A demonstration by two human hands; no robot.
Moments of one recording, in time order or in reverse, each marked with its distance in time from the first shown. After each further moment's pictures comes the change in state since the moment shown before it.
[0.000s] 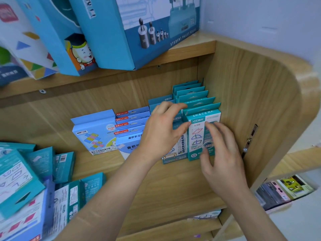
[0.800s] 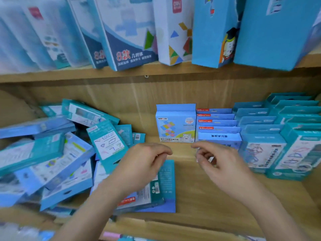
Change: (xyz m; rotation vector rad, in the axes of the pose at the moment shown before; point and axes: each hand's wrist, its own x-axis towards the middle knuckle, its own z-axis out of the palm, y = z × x) left_hand -0.157 -0.094 -0.183 0.176 -0.208 -0.334; right_hand 0.008 -0.147 0.091 0.248 -0.618 -0.202
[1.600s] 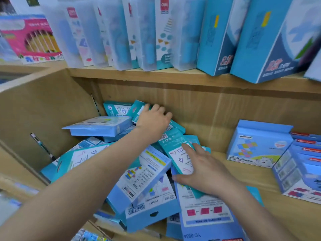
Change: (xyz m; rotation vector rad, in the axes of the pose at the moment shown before) left_hand 0.042 -0.229 -0.113 0.874 -0.117 -0.142; right_hand 0.129 -0.132 0.198 -0.376 -0.446 0.114
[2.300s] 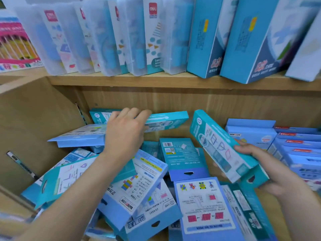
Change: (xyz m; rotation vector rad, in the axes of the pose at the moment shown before) left_hand -0.047 -0.029 0.000 -0.227 0.642 -0.108; right_hand -0.053 0.060 -0.059 1.601 -0.062 0.264
